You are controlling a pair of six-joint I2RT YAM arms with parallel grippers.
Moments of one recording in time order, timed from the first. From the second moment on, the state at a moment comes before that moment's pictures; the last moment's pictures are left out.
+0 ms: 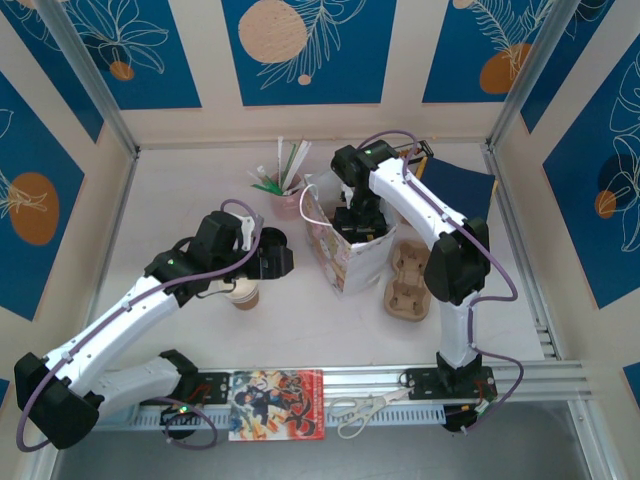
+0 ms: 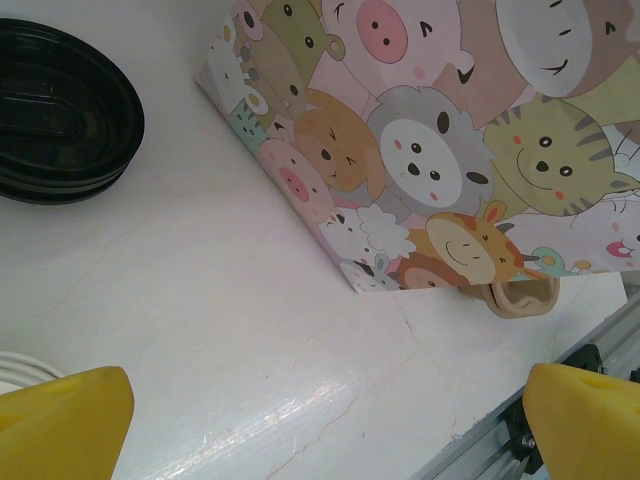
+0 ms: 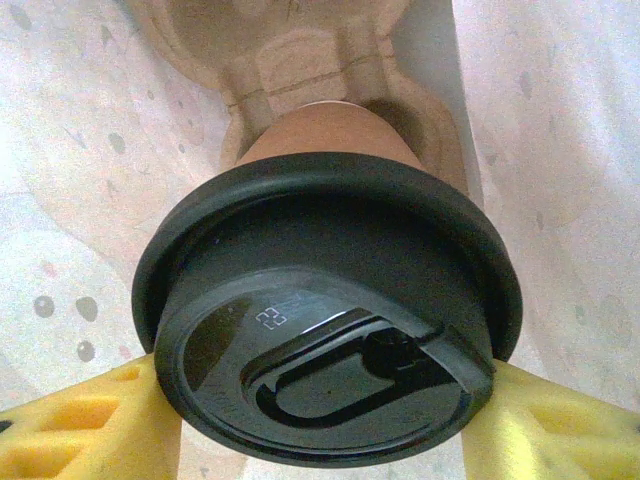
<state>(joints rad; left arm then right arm) -0.63 1.03 0.92 -0.65 0.22 -0.60 0.55 1.99 1.94 -1.60 -0.19 0.42</state>
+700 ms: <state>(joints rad) -0.63 1.03 0.92 -0.65 0.23 -0.60 0.56 1.99 1.96 -1.65 -0.19 0.42</state>
